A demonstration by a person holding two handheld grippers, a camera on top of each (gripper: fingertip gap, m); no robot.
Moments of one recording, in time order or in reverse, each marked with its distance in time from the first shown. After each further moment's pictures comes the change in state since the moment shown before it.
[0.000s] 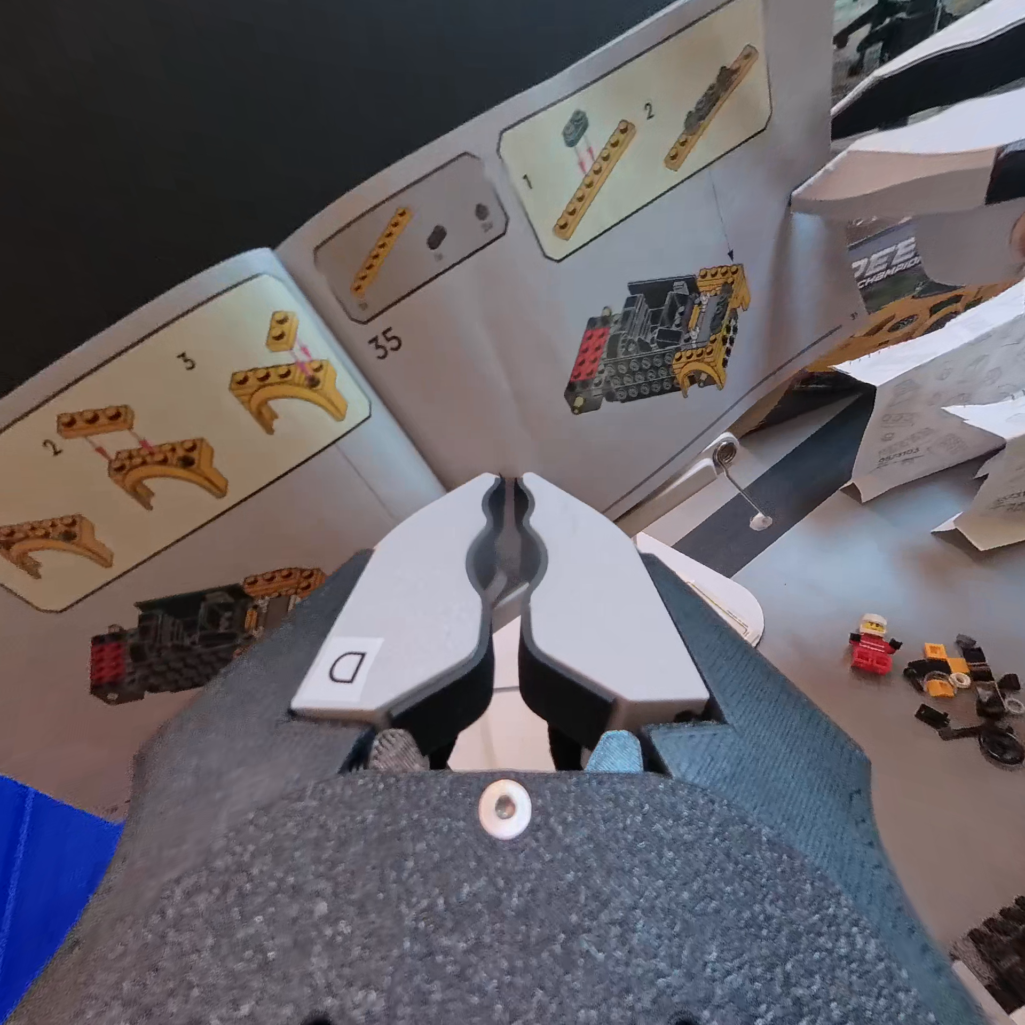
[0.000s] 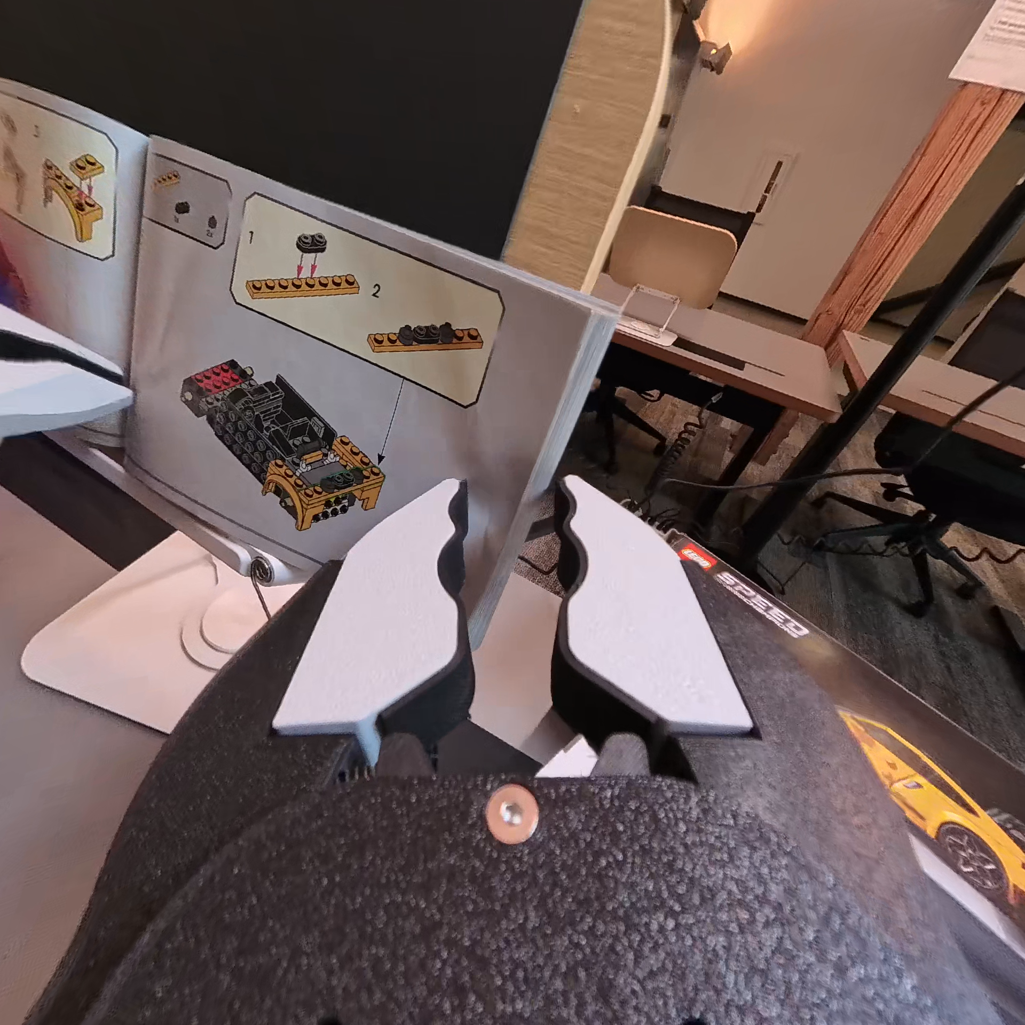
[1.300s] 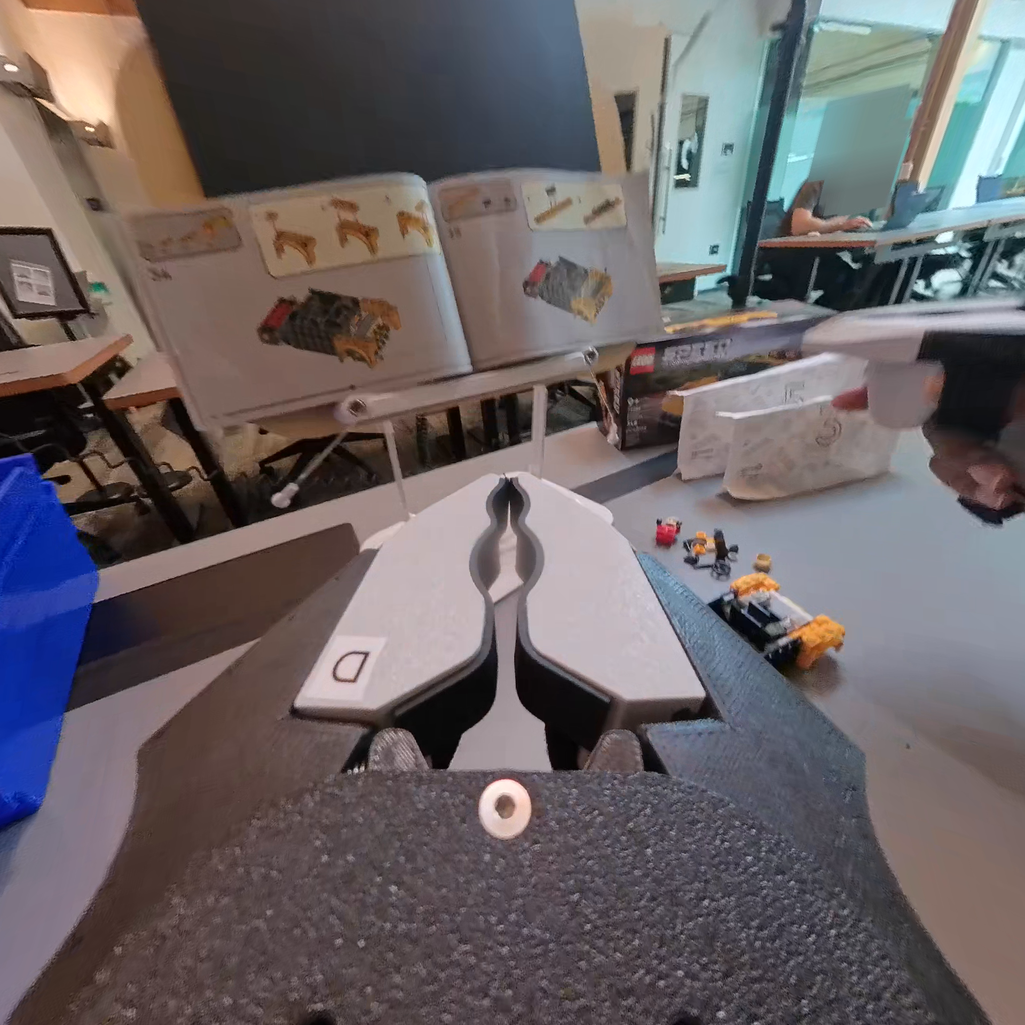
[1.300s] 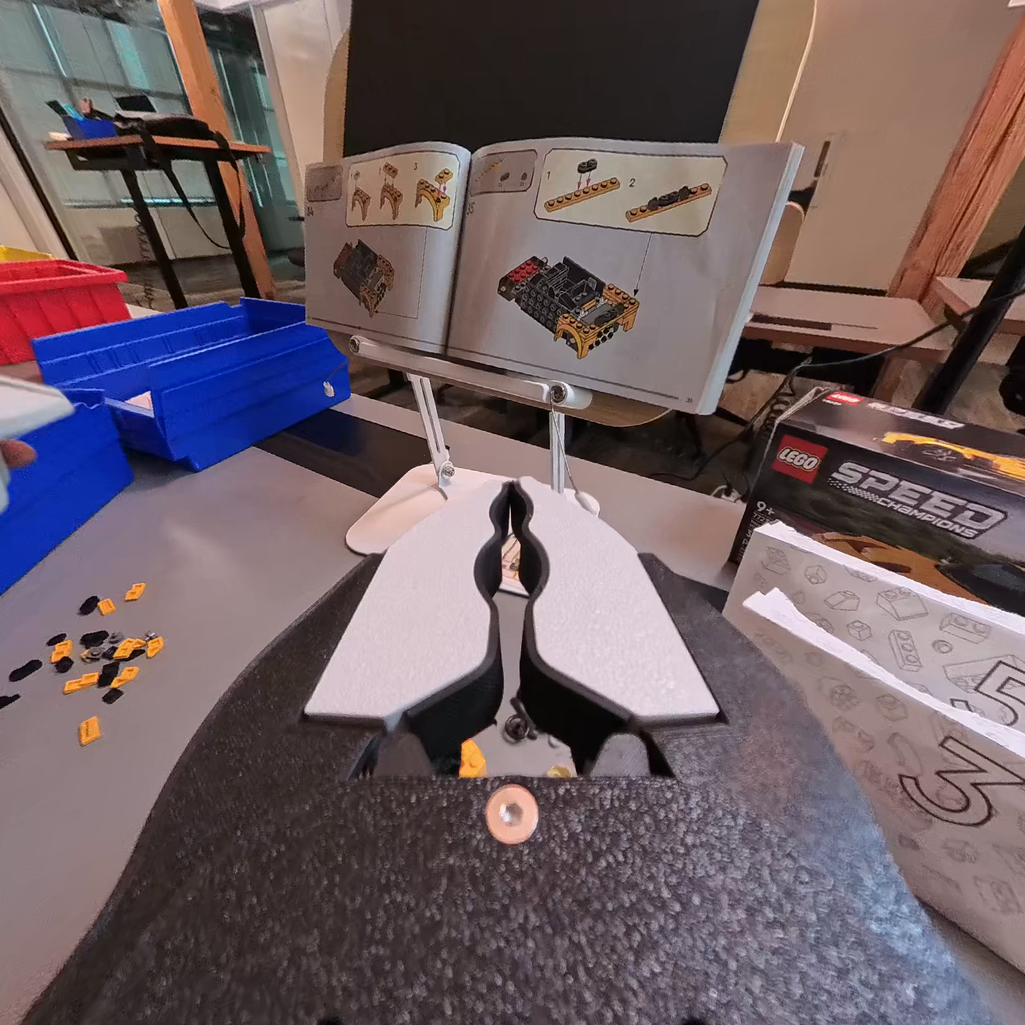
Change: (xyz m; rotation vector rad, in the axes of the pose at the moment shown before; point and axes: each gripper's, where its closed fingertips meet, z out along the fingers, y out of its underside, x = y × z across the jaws) left arm 0.033 0.075 -0.201 0.297 -0.006 -0.272; right arm -0.118 0.034 -0.142 0.081 -0.076 0.191
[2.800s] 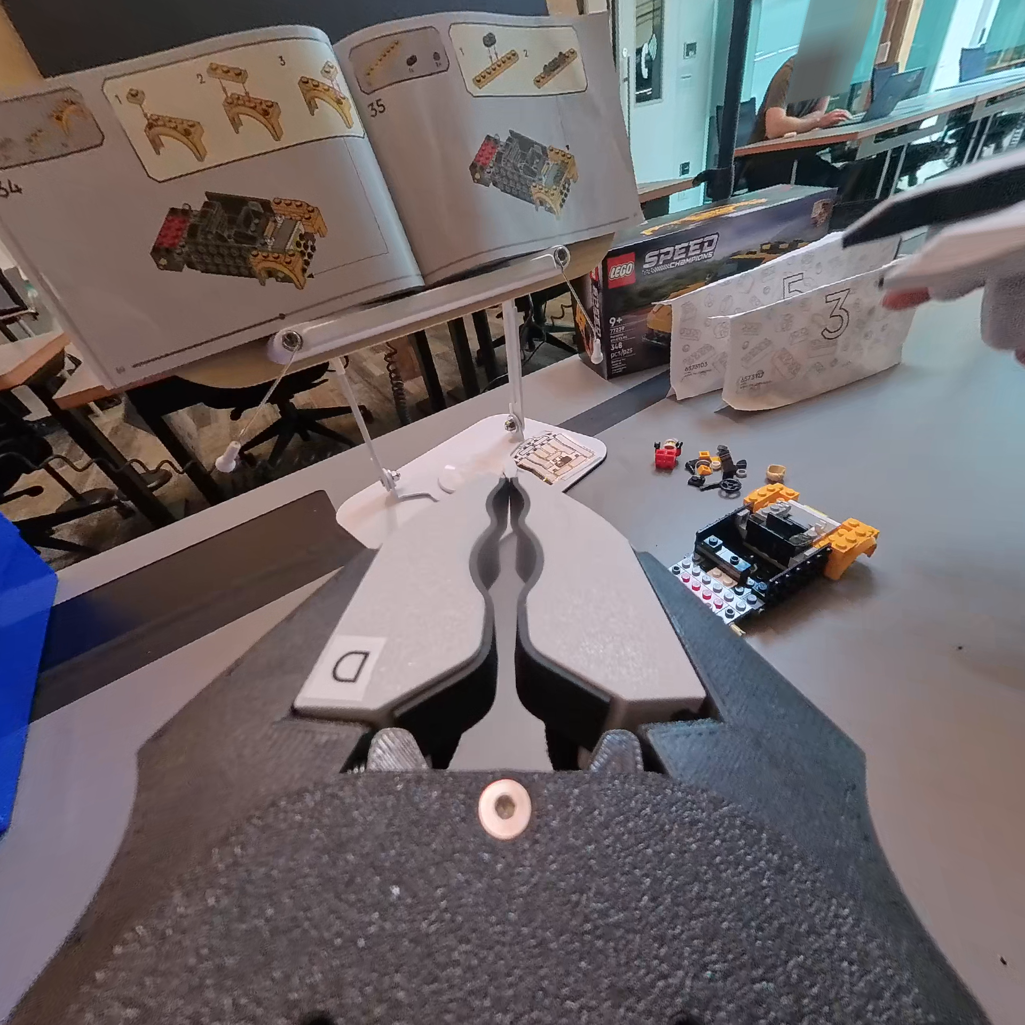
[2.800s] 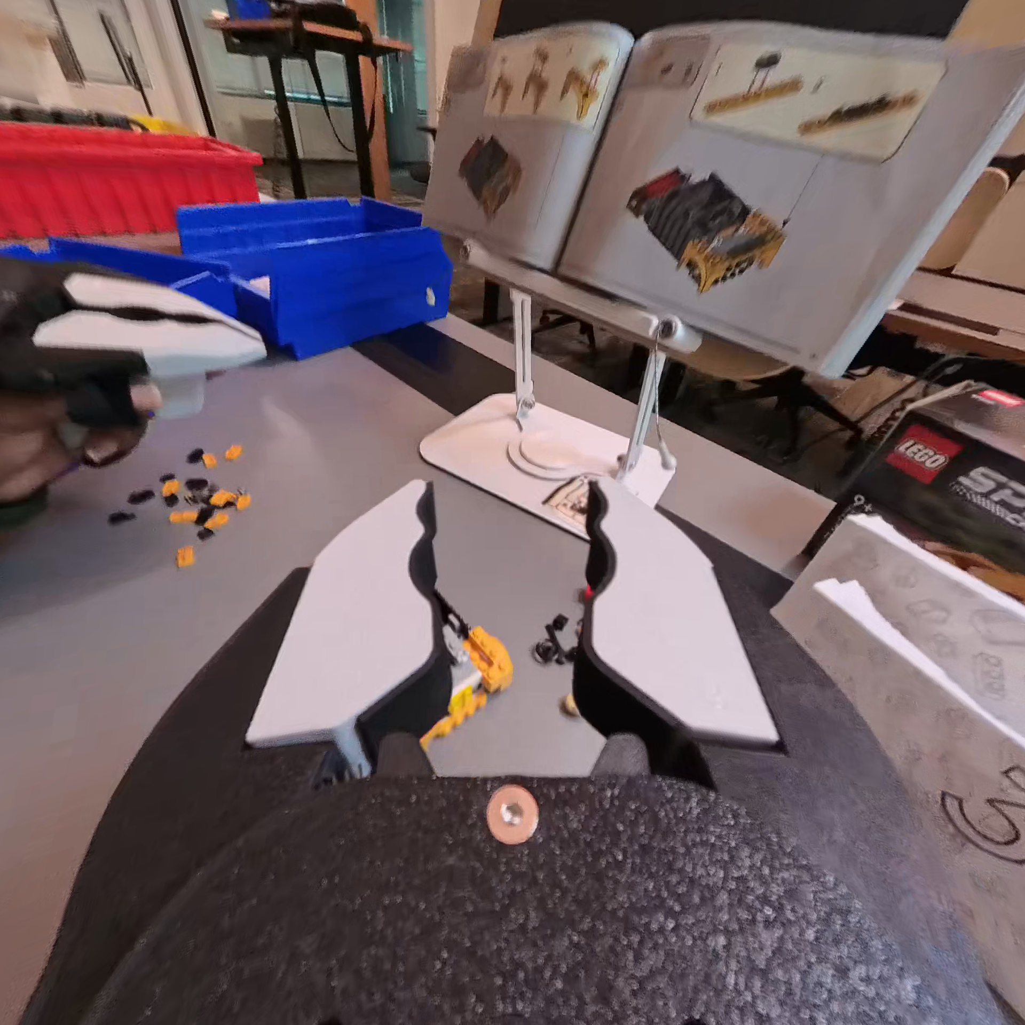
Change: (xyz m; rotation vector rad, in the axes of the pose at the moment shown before) left arm 0.008 0.046 0.012 -0.087 0.073 0.091; right arm -0.026 0.030 -0.022 -0.099 -0.230 -0.106
